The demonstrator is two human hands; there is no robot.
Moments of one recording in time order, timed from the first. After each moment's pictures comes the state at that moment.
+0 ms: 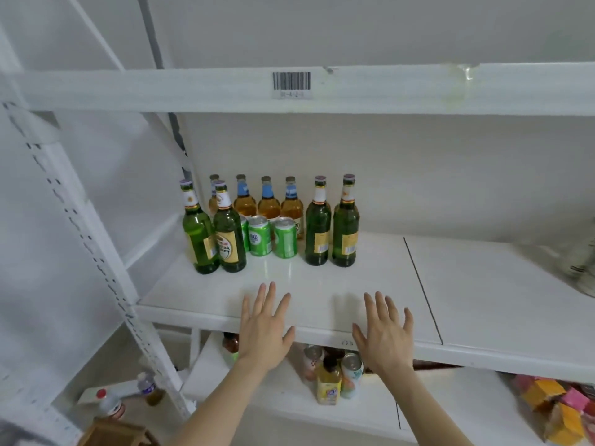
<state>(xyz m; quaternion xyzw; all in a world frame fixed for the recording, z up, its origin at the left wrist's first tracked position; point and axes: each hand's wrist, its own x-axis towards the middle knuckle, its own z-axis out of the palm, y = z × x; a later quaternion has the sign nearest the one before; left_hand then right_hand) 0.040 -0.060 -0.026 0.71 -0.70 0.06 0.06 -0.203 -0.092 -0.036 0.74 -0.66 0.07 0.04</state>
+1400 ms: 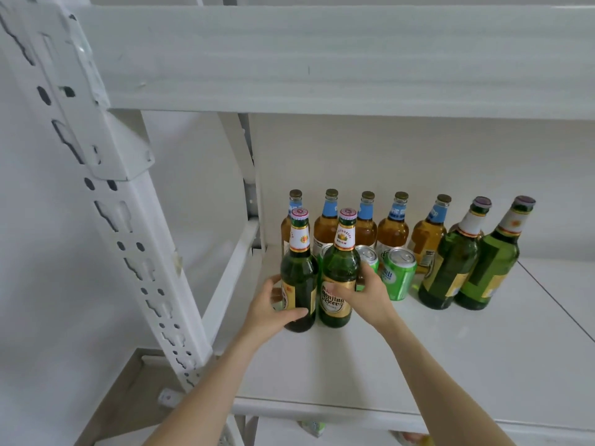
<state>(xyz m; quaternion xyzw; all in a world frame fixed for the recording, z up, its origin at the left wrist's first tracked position) 0.350 -0.246 -0.034 0.62 -0.54 -0.40 0.40 0.127 -0.271 0.010 0.62 -0.55 0.41 -0.39</state>
